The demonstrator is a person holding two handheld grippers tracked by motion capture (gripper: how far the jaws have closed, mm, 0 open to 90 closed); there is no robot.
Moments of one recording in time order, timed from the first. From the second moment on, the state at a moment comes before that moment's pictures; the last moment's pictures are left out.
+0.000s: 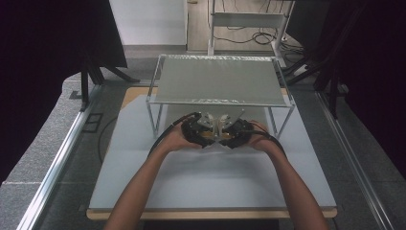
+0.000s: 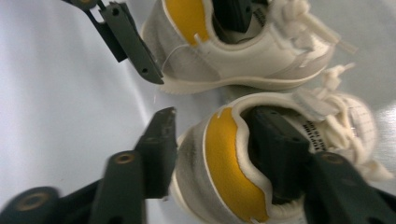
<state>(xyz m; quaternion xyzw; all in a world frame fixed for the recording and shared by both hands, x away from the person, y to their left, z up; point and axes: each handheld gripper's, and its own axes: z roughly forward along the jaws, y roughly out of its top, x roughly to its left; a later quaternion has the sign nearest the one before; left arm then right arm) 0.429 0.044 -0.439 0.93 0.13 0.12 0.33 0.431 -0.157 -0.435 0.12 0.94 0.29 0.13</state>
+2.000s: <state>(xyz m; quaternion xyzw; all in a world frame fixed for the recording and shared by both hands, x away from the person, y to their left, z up) 0.431 0.080 -0.480 0.83 0.41 0.14 0.36 0.430 -0.190 -0.474 0.35 0.83 0.34 0.25</state>
